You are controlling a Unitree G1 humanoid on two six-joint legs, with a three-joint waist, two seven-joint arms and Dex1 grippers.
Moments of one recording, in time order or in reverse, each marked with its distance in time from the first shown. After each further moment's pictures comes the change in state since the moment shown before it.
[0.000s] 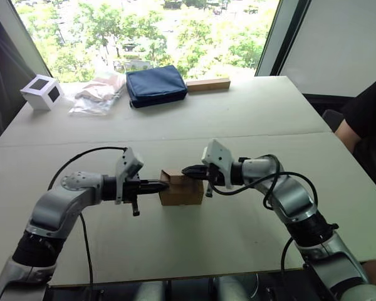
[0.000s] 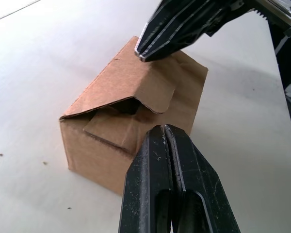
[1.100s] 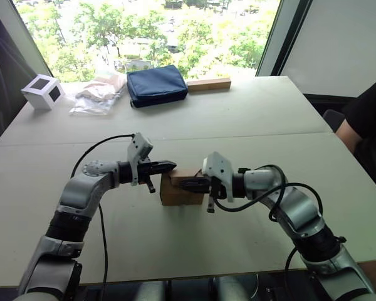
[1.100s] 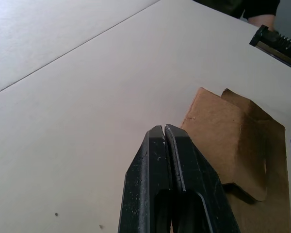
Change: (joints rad) left arm -0.175 -0.184 -0.043 0.270 0.090 -0.121 0.083; right arm 0.081 -0.017 0.020 -0.157 0.044 0.047 0.006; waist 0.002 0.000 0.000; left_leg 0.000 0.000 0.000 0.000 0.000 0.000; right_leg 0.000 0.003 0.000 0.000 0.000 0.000
